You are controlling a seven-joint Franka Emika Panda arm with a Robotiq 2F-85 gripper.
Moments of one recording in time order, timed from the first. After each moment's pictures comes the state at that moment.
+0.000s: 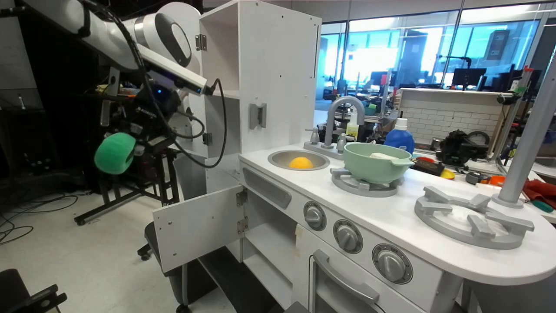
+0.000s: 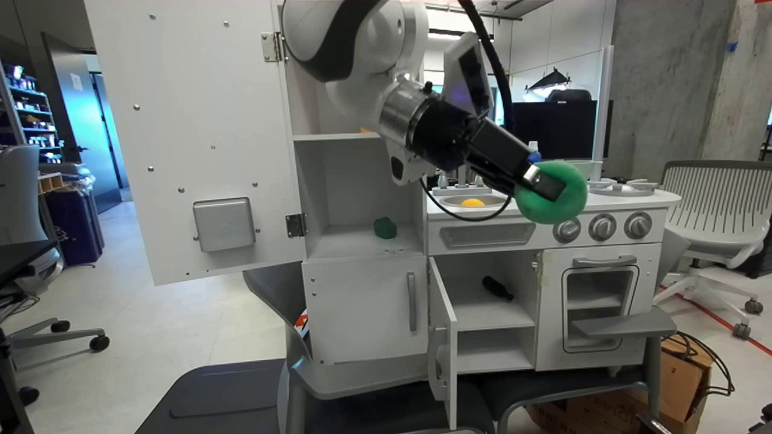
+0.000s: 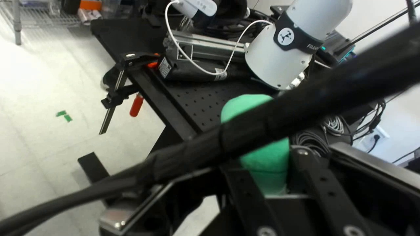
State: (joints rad) arm 0.42 1.02 -0.02 -0.92 -0.21 0.82 -0.75
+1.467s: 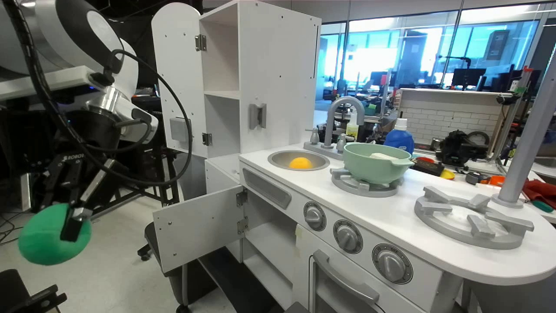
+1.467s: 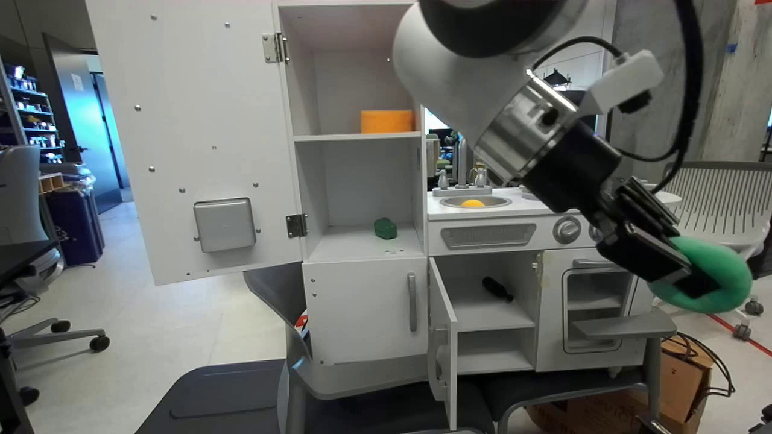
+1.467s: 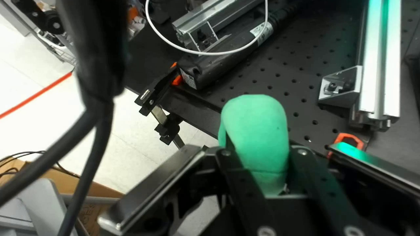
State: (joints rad) arm 0.29 0.40 0.13 -2.05 -0.35 1.61 0.05
